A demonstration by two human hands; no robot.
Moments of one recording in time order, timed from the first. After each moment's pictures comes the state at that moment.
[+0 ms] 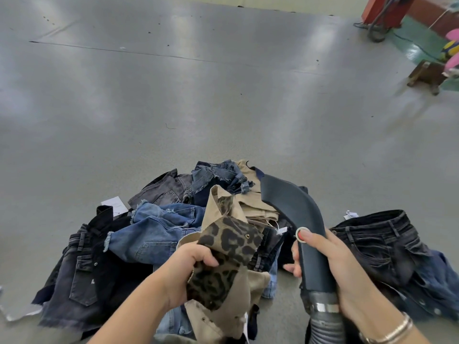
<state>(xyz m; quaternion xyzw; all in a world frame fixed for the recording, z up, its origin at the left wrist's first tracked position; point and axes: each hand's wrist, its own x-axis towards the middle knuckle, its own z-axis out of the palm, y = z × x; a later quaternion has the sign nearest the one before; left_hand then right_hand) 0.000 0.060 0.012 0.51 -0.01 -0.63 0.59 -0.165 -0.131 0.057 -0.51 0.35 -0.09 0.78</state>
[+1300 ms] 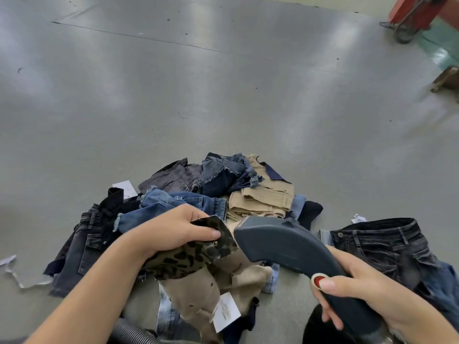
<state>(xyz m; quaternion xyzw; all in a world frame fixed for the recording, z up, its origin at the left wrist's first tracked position) 0.043 0.072 0.057 0.69 -0.29 -0.51 0.41 -0.189 -0.150 0.080 -0.61 0.19 0.19 0.74</state>
